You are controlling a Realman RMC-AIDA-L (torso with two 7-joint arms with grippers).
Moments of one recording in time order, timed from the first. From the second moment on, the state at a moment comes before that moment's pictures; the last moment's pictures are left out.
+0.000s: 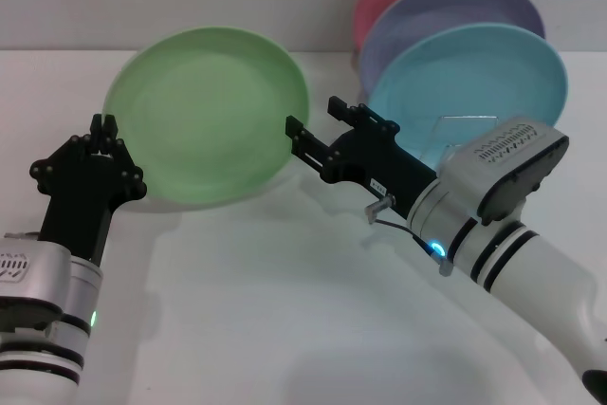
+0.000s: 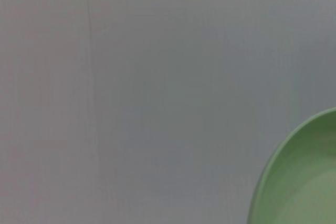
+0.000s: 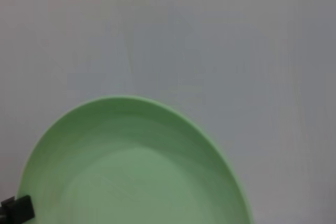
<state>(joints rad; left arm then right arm) -0.25 -2.08 2.66 0.71 -1.33 1.20 0.51 0.70 2.09 0.13 0.42 -1.85 -0.97 0.23</state>
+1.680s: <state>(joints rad) -0.23 -2.08 2.76 0.83 -1.50 1.27 0.72 0.74 2.09 0.18 0.41 -1.85 -0.89 0.20</state>
